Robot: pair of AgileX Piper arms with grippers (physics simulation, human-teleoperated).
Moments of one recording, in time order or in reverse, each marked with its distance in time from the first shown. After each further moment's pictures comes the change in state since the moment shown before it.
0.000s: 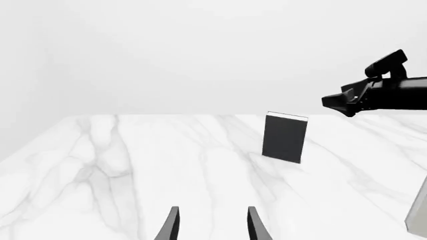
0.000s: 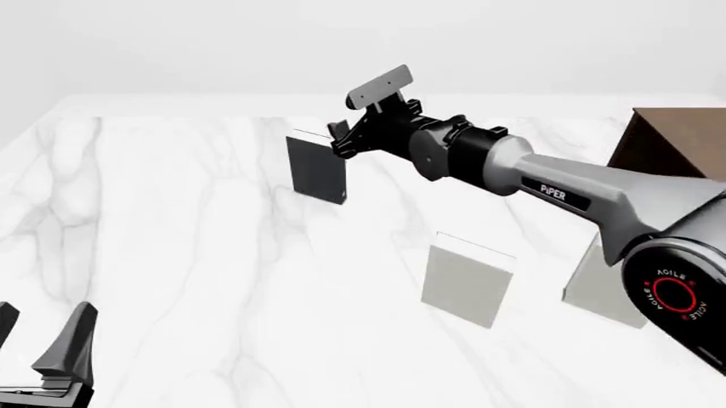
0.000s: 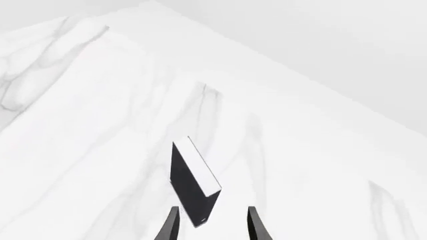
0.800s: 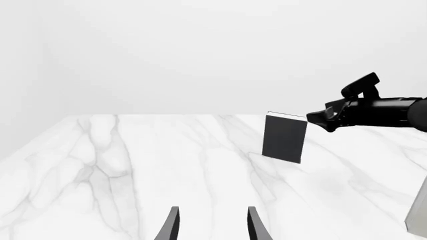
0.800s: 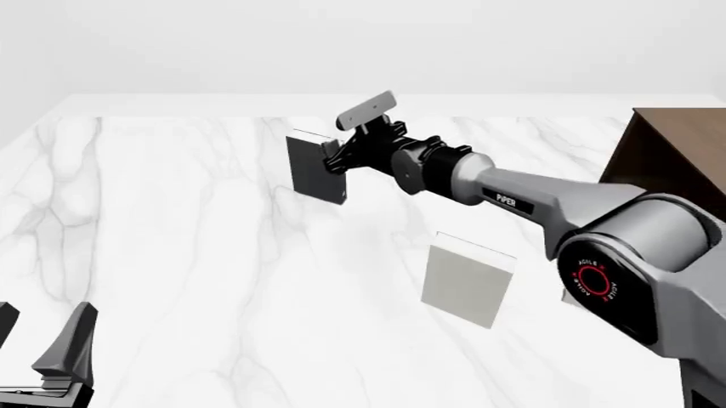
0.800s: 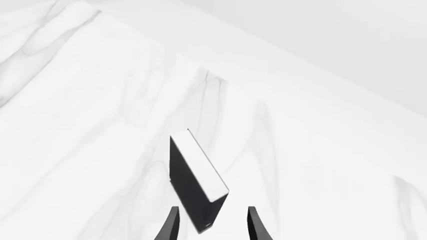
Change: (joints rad) left arm 0.000 0.000 0.000 0.000 0.000; right arm -0.001 0.171 -0.108 -0.026 0.023
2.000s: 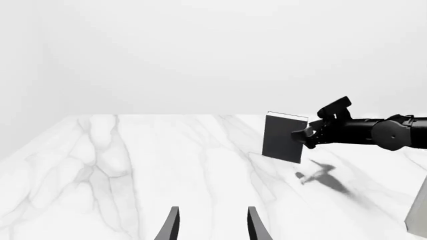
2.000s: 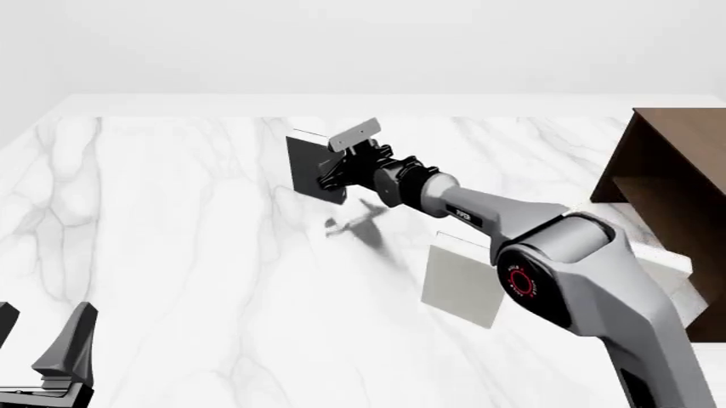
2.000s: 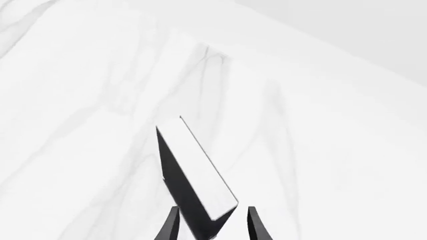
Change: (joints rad) left arm 0.000 0.000 0.000 0.000 0.000; right arm -0.008 0.257 -0.247 0.057 0.029
